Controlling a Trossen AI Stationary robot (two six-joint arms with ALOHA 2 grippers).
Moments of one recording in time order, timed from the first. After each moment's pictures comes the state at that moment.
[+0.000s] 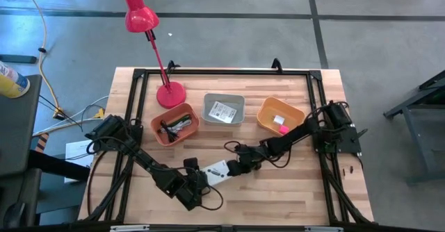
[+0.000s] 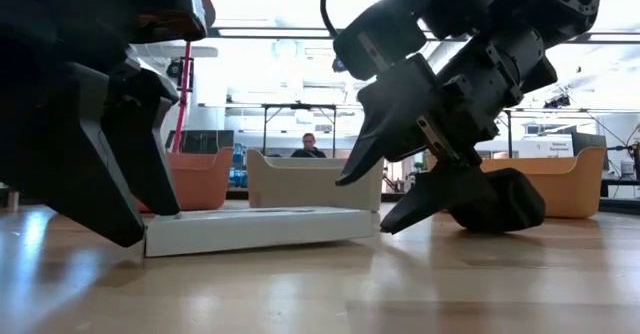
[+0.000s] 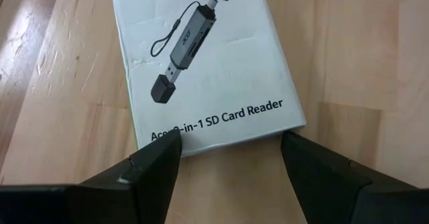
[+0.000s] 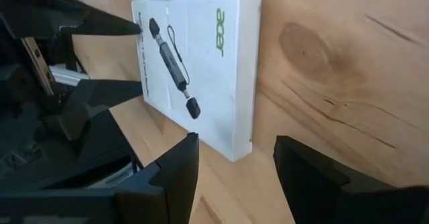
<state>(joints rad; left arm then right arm) -0.59 1.96 1.10 -0.44 -0.45 -0.75 0.27 1.93 0.87 0.37 -0.14 1.50</state>
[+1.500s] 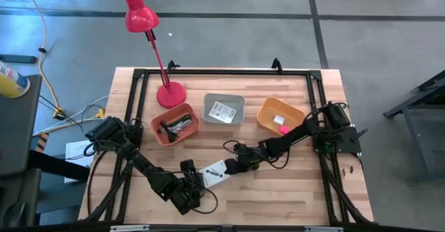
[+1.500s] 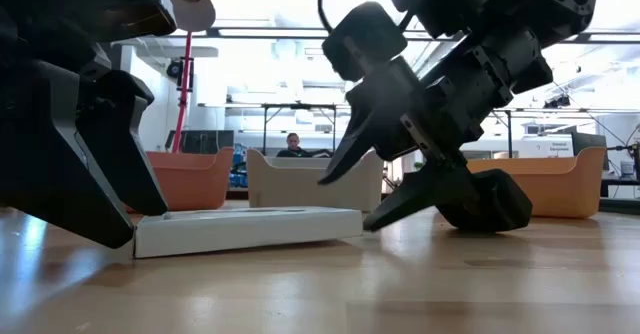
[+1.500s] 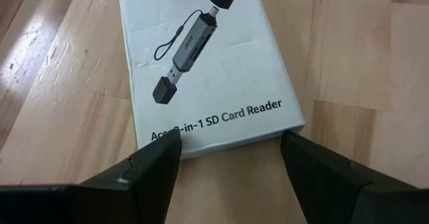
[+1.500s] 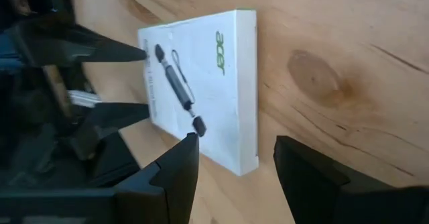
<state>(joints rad) -0.64 1.96 1.05 -0.37 -0.56 -0.84 0.27 1.95 0.89 0.39 -0.09 1.54</state>
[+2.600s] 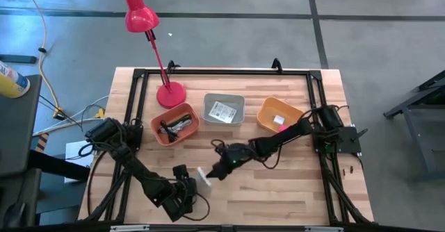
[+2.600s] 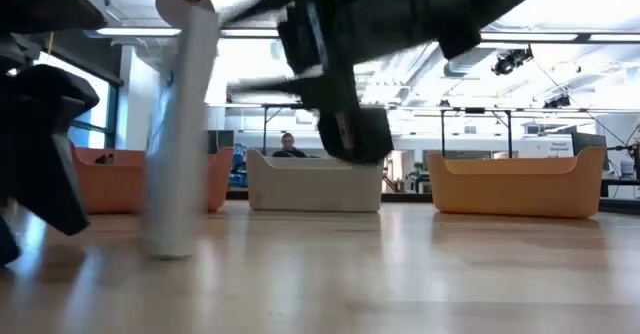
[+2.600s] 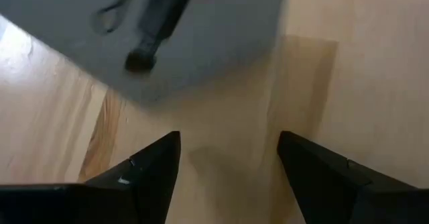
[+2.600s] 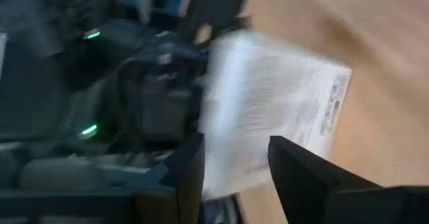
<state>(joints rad) -0.70 1.96 1.05 -0.44 -0.56 -0.93 0.27 2.01 1.13 0.50 -0.18 1.26</state>
